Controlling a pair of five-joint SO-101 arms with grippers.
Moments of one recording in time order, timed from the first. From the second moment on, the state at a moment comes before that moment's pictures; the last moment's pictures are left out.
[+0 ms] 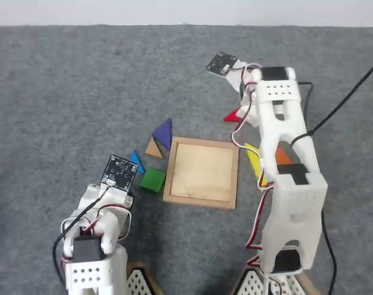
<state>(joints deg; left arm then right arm) -10.7 -102.9 96.9 70.3 -20.5 -8.0 34.7 -28.8 77.0 57.4</state>
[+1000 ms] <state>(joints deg) -10.7 -102.9 96.9 70.3 -20.5 -6.3 54.0 -43.0 76.7 83.5</state>
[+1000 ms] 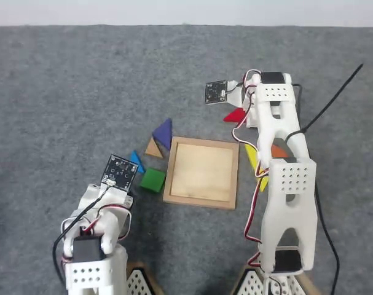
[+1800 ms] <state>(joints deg) -10.7 -102.9 96.9 70.3 -20.9 -8.3 54.0 -43.0 77.9 76.3</state>
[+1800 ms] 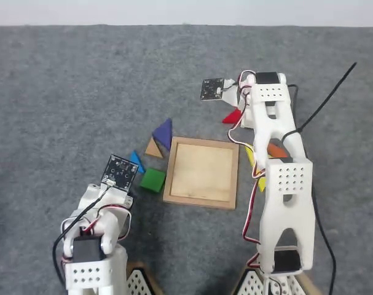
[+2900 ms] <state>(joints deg) -10.7 -102.9 96.9 70.3 -21.1 -10.4 54.7 -45.0 78.2 79.0</state>
